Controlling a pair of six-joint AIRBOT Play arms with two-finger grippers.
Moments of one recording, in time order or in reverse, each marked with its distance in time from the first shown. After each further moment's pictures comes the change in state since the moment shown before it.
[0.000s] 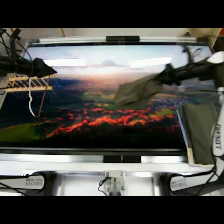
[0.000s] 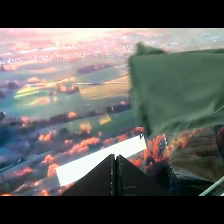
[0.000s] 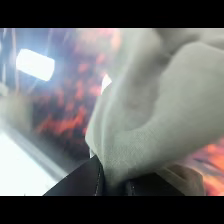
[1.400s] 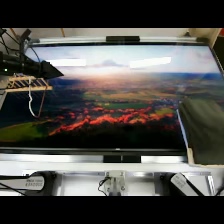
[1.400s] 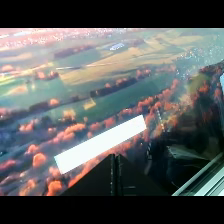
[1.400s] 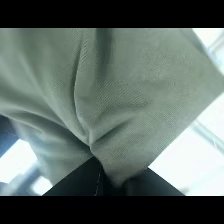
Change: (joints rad) left arm -0.066 -0.002 0.000 0.000 -0.034 0.018; right arm -0.640 0.516 -0.456 -0.879 0.288 0.193
